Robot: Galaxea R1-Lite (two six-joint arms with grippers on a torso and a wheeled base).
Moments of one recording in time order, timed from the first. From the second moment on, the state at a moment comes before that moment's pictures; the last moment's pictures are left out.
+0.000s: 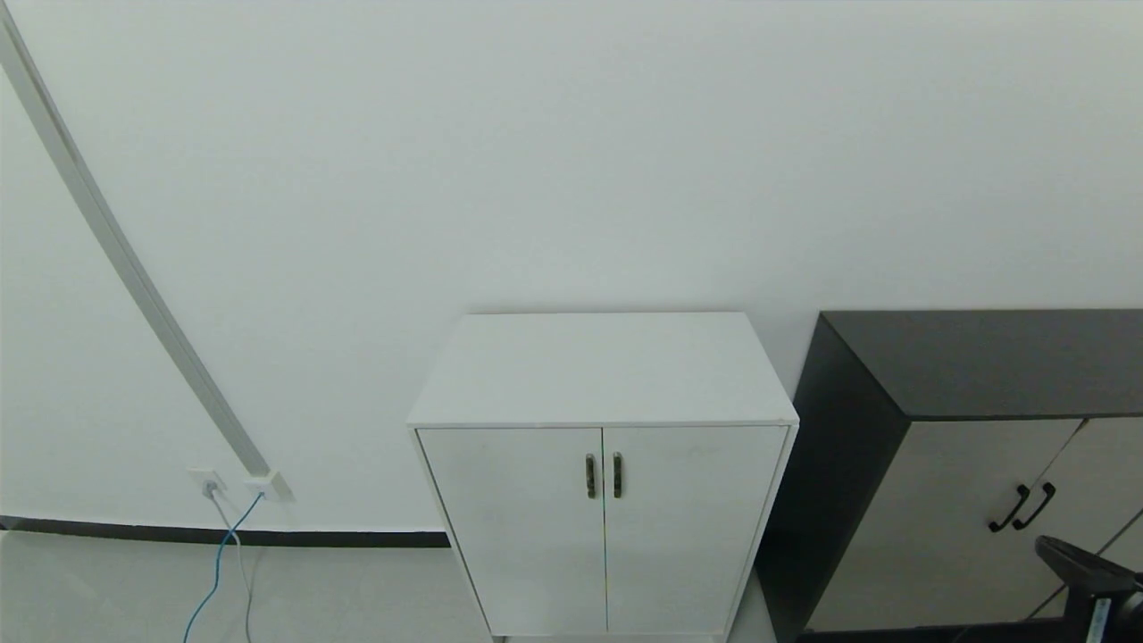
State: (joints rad) left arm 0.00 0.00 0.00 0.00 -0.01 -0.01; right arm 0.27 1.17 0.00 -0.83 -0.29 0.06
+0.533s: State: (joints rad) left arm 0.00 0.00 0.00 0.00 -0.01 -0.01; right arm 0.27 0.88 0.00 -0.53 -0.19 0.06
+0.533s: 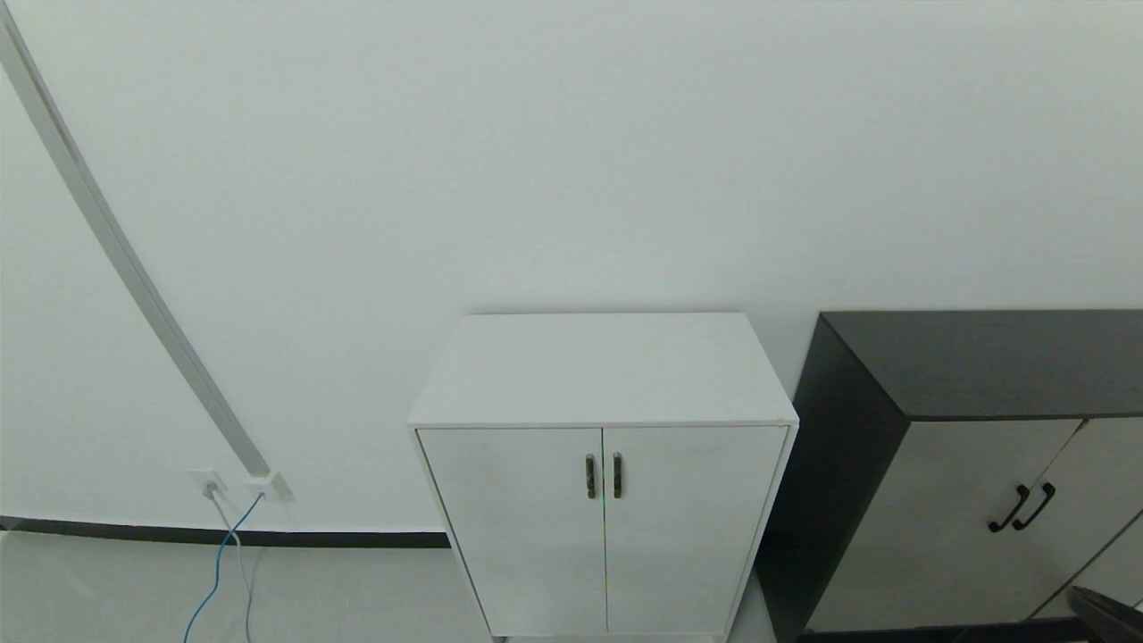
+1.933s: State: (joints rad) left arm 0.00 0.00 0.00 0.00 -0.01 -0.02; right arm 0.27 0.17 -0.01 0.00 0.03 -0.08
